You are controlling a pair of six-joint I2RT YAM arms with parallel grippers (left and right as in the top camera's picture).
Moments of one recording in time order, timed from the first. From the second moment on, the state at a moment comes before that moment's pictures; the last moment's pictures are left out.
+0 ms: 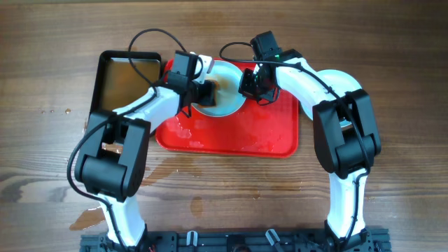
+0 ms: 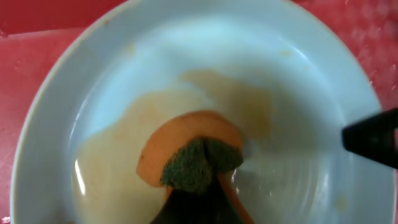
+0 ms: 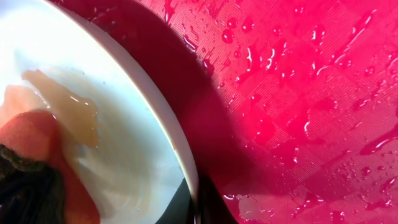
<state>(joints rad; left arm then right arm) -0.32 2.01 1.17 -0.14 0.25 -0.09 0.37 2.20 1.58 -0.69 -0.29 0.65</state>
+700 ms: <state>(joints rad) -0.42 2.01 1.22 -0.27 -0.29 -0.34 0.38 2.20 1.58 -0.68 -0.29 0.65</state>
